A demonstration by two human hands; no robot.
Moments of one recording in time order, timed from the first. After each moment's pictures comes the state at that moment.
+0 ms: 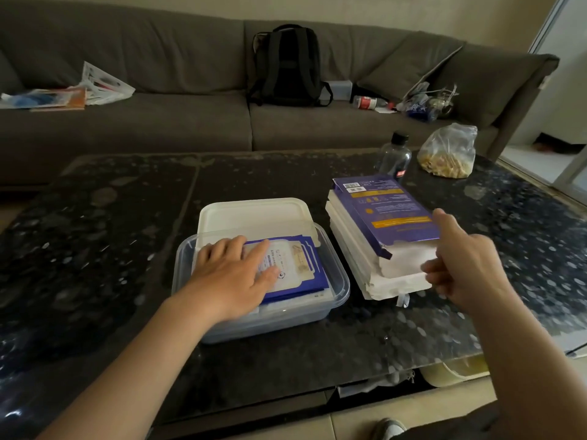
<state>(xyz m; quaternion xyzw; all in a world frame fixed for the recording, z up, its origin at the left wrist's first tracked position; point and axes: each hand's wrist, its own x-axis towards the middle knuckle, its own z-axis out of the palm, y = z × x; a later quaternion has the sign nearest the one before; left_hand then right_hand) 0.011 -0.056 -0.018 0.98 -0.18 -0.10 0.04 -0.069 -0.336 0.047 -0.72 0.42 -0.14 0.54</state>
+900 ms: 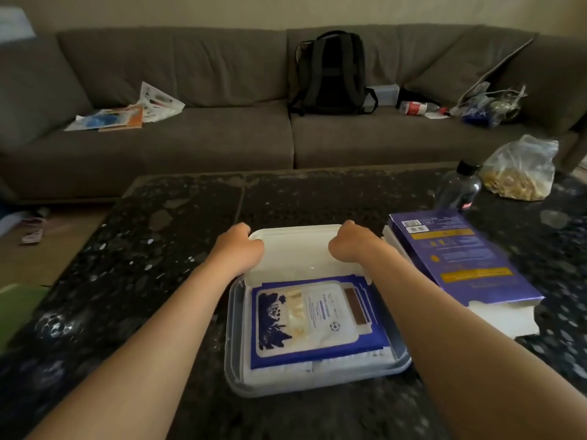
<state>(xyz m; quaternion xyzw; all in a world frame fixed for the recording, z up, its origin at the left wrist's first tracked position) 0.126 -0.012 0.012 0.94 0.08 -0.07 0.33 0.121 -0.214 0.030 -0.95 0.16 0.15 0.23</state>
